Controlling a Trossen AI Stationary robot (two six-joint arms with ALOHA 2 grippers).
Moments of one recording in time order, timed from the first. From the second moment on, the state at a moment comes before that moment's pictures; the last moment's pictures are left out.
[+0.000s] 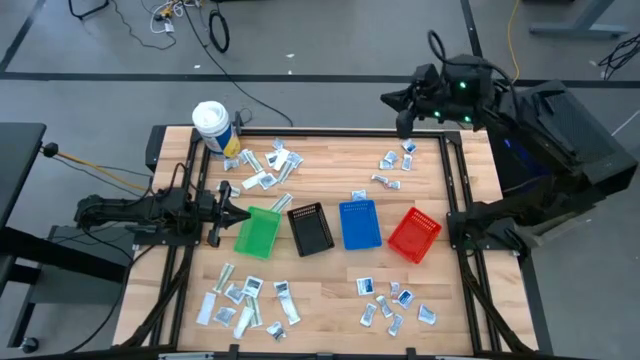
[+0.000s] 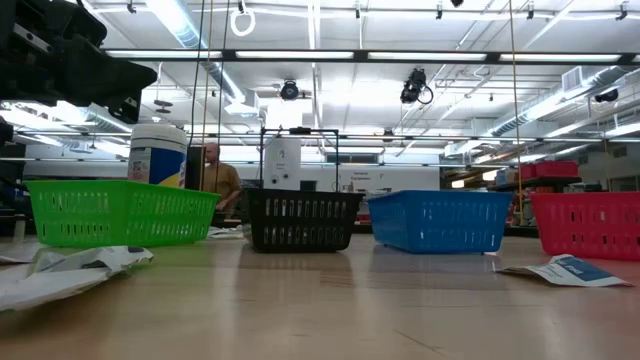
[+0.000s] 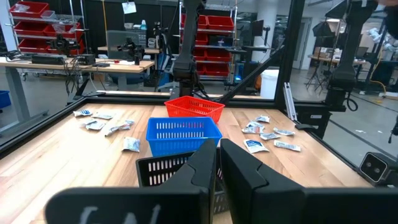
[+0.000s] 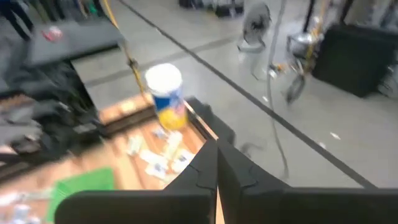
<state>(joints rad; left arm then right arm) -0.04 0.01 0.01 0.04 0.00 -0.07 -0.50 1.31 1.76 -0.83 -0.02 0.06</state>
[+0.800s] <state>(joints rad) -0.04 0.01 0.01 0.04 0.00 -0.07 -0.79 1.48 1.76 -0.99 -0.09 -0.14</state>
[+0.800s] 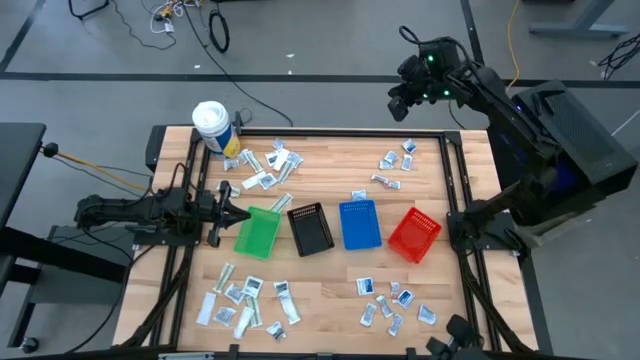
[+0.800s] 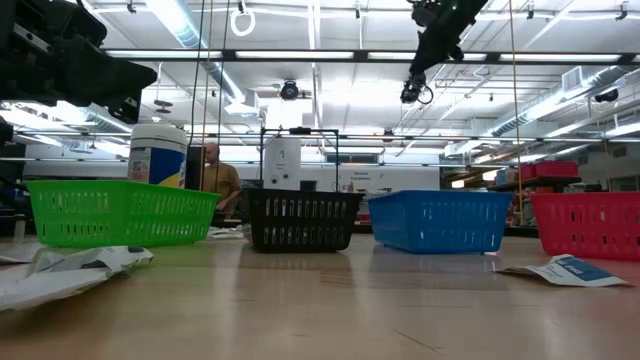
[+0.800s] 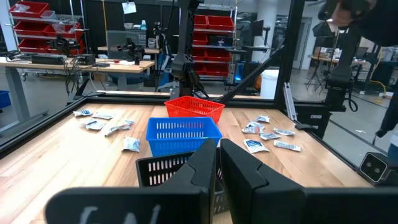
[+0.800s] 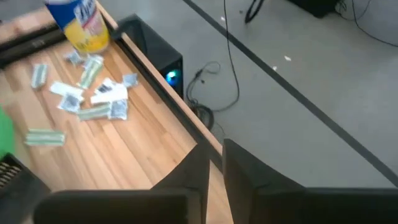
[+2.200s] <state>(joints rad) -0.04 0.01 0.01 0.04 0.00 -0.07 -0.64 1.49 1.22 -0.94 -0.07 -0.36</state>
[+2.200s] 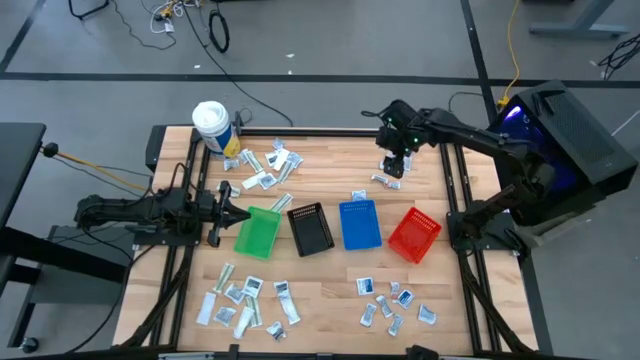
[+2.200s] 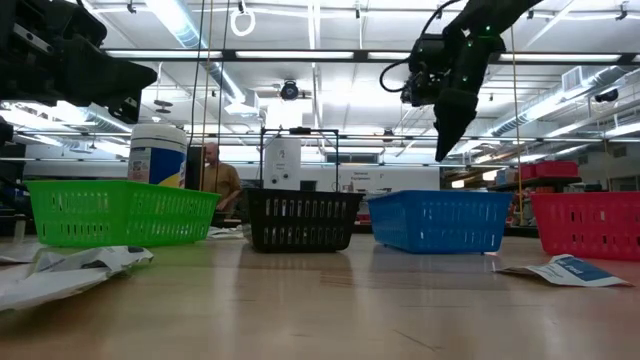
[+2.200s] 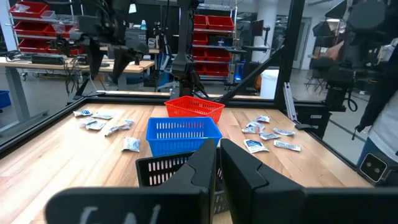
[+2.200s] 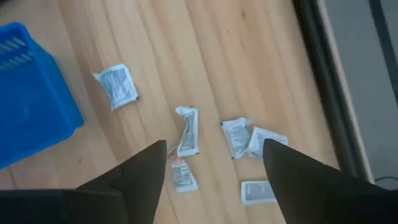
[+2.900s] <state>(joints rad) -0.04 0.01 0.01 0.04 0.00 -0.07 -0.63 1.71 1.21 -0.94 -0.07 -0.46</state>
